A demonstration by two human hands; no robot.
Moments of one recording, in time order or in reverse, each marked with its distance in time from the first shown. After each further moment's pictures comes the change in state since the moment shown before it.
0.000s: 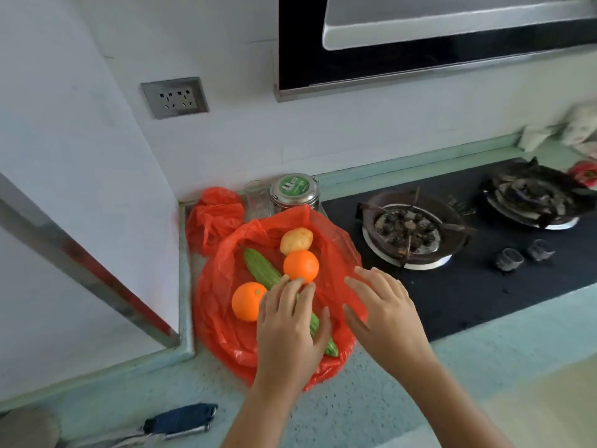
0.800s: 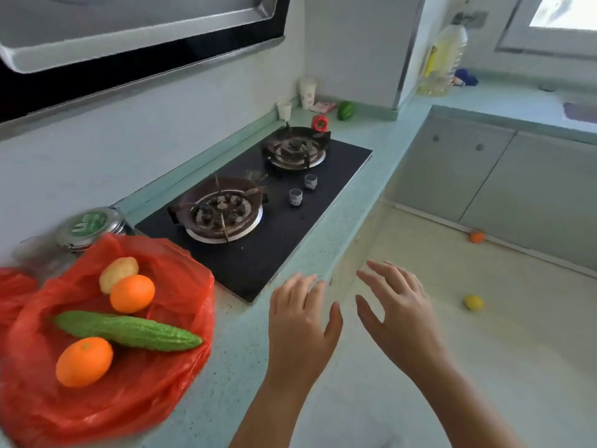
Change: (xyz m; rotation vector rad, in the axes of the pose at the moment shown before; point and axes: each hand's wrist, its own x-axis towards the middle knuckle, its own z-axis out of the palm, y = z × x) left_hand -0.078 0.184 0.009 -0.469 -0.245 0.511; right_hand -0.219 0.028 -0.136 -0.334 0.408 0.550
